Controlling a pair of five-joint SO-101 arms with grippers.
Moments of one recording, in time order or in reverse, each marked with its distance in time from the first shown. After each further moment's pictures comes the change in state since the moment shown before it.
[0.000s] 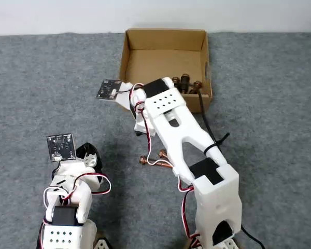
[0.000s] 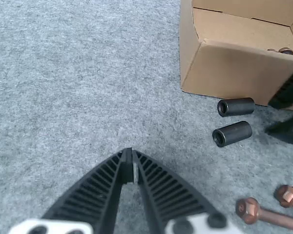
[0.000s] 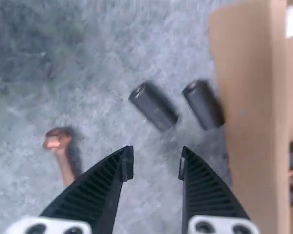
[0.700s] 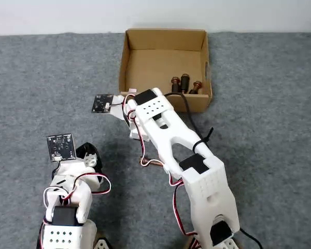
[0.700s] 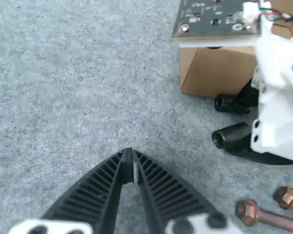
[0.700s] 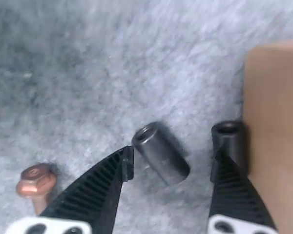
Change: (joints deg) left arm 0.0 0.0 0.0 -0.6 0.0; right arm -2.4 9.6 0.0 -8.6 4.9
